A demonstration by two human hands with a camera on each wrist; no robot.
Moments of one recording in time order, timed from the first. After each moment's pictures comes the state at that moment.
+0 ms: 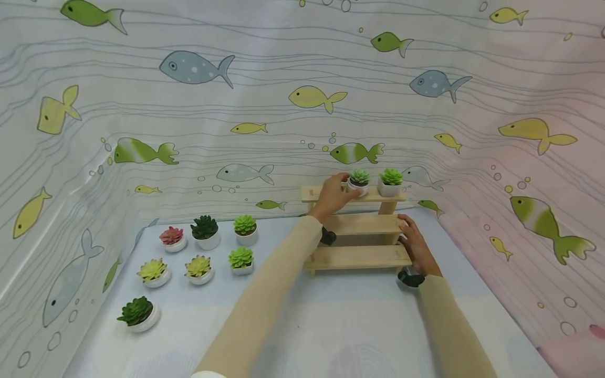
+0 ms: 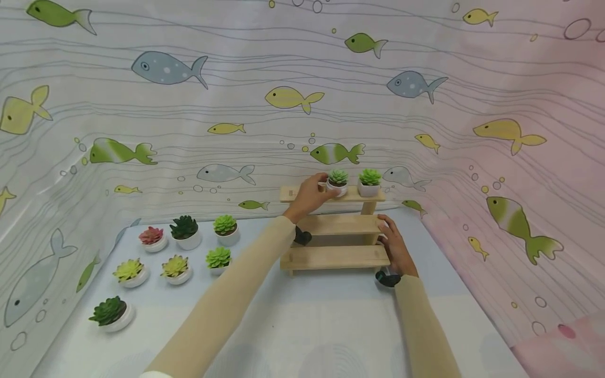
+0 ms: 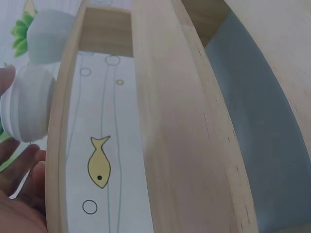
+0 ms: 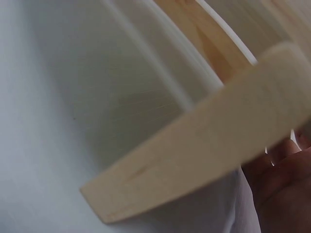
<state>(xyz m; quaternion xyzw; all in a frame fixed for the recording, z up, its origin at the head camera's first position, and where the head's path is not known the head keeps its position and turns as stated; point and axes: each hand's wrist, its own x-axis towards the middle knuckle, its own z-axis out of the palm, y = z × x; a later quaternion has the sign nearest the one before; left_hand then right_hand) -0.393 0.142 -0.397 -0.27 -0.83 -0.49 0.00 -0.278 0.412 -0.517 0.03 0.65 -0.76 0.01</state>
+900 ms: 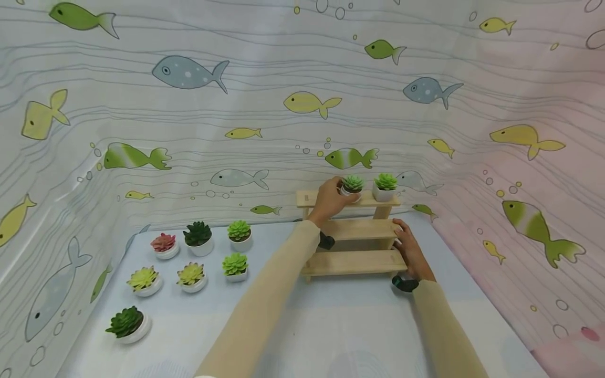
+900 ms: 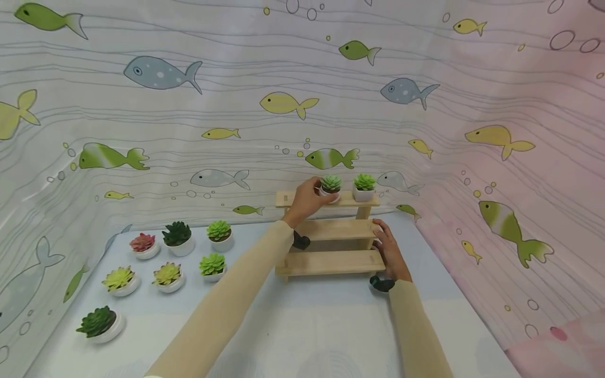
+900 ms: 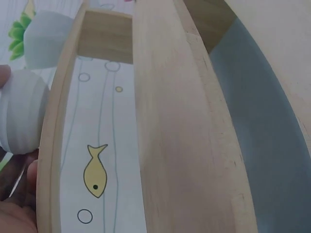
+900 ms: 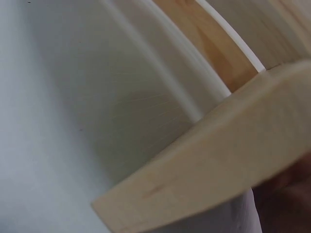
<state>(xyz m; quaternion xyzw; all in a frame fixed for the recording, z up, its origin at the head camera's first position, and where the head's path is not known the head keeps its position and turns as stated) -0.395 0.148 -0.401 -0.28 -0.80 -0.53 0.03 -0.287 0.419 -0.536 0.03 0.65 -0.76 -0.01</state>
